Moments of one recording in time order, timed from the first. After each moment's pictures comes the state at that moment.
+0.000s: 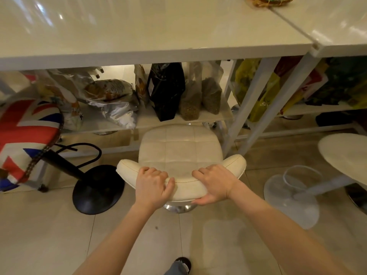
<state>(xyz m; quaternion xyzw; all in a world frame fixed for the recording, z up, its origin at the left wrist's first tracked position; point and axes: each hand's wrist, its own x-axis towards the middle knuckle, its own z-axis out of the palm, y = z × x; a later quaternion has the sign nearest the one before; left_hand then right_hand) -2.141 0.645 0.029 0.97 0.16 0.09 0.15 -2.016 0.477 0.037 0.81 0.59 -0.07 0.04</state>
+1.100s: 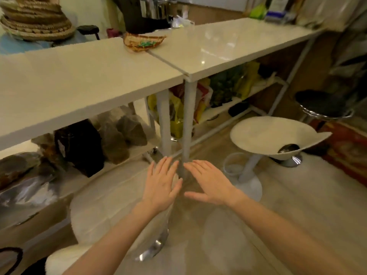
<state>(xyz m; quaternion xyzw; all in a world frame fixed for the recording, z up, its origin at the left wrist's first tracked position) -1.995 0.522 0.084 0.98 -0.16 0.04 0.10 -1.988 0.334 0.100 0.93 0.34 0.04 -0.09</state>
